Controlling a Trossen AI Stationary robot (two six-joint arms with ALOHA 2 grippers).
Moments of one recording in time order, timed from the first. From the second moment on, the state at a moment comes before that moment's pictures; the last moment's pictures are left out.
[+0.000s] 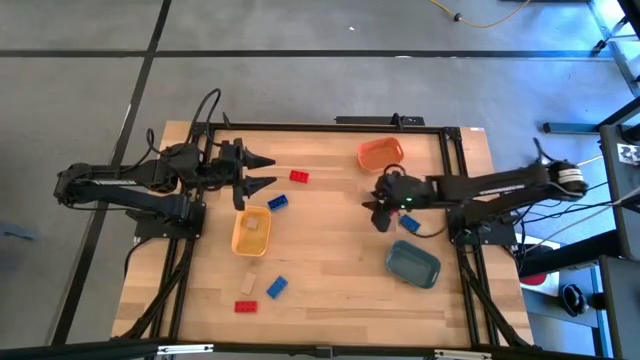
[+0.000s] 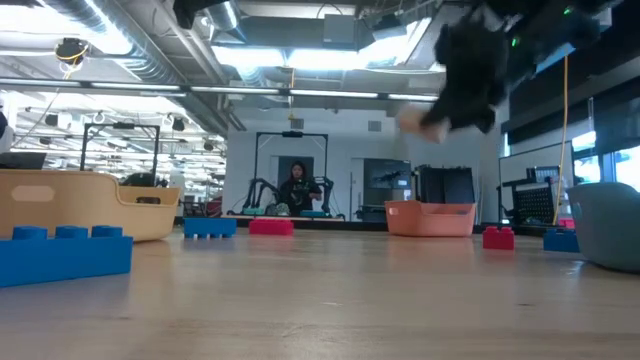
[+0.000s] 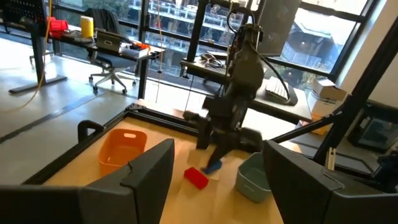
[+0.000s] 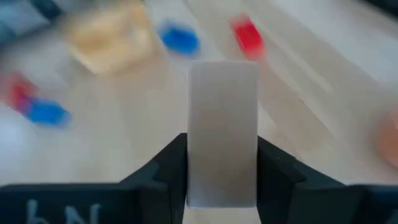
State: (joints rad) left arm 0.06 0.76 0.74 0.04 -0.11 -0.25; right arm 0.03 1.14 0.65 -0.14 0.20 0.46
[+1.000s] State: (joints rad) left arm 0.05 1.23 0.84 0.24 -0.03 -0.25; right arm 0.08 1.24 0.73 0.29 0.13 0.37
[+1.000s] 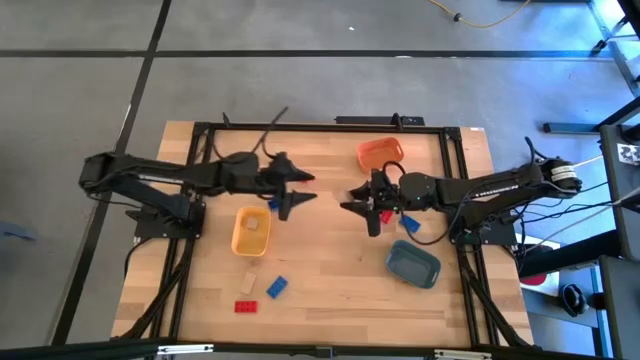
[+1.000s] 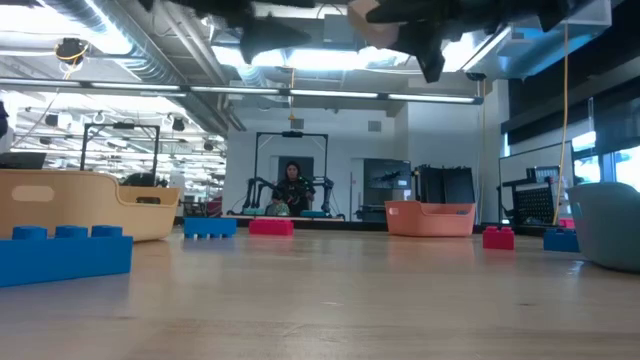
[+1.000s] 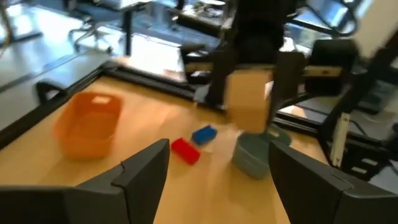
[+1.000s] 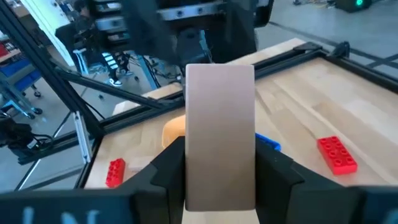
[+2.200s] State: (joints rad) left arm -0.03 1.47 0.98 0.33 0.06 -0.28; right arm 0.08 1.27 0.74 0.28 -0.02 0.30
